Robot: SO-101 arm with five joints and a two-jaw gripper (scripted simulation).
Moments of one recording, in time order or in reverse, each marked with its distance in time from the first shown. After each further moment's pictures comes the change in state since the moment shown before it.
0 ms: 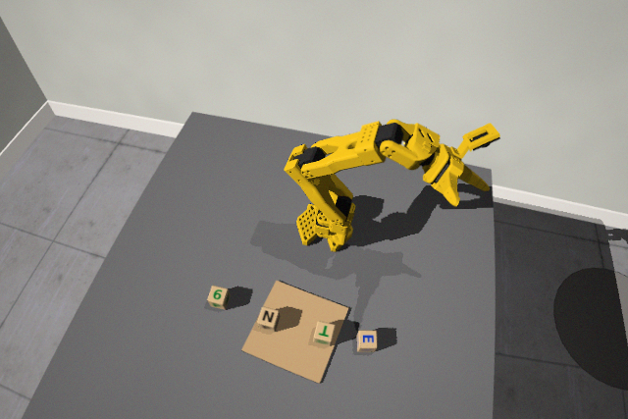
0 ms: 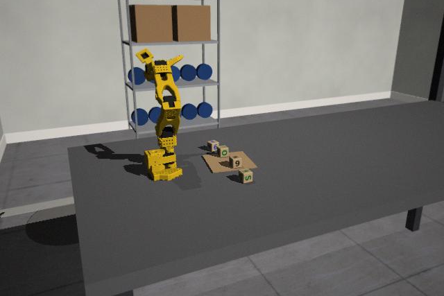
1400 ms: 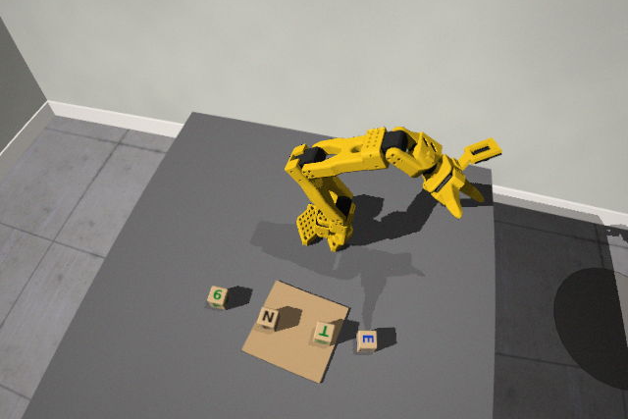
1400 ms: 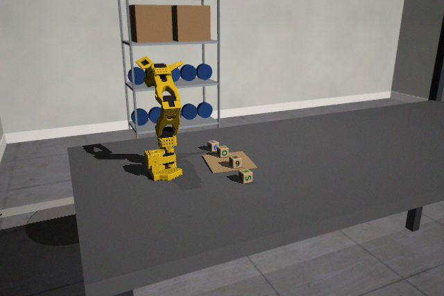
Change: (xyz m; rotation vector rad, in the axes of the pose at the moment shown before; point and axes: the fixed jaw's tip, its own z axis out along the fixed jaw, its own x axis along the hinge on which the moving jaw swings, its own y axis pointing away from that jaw) arm 0.023 0.011 0.011 -0.049 0.103 0.000
